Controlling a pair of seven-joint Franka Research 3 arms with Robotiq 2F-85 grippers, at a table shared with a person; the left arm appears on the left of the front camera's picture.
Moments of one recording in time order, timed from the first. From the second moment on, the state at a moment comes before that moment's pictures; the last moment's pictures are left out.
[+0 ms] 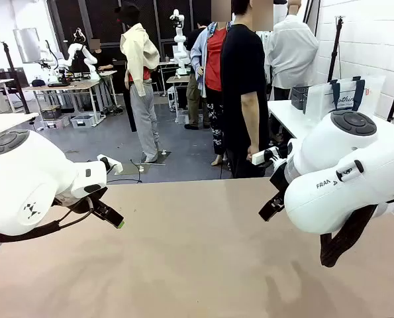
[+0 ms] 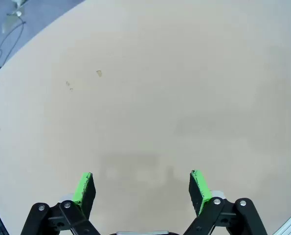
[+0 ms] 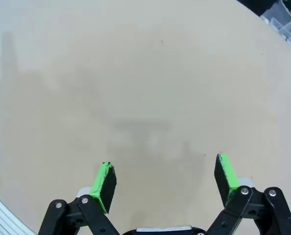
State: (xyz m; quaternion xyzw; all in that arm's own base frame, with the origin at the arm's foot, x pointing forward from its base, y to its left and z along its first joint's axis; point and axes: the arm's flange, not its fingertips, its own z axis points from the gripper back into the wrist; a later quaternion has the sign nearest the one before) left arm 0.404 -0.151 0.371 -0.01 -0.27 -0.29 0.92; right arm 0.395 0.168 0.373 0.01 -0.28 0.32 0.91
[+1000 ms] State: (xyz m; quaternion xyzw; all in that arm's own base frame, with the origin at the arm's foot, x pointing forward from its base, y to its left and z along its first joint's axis) left arm 0.403 -0.152 0.371 -0.01 -0.27 -0.30 0.92; right arm 0.395 0.168 0.373 0.01 -0.28 0.32 0.91
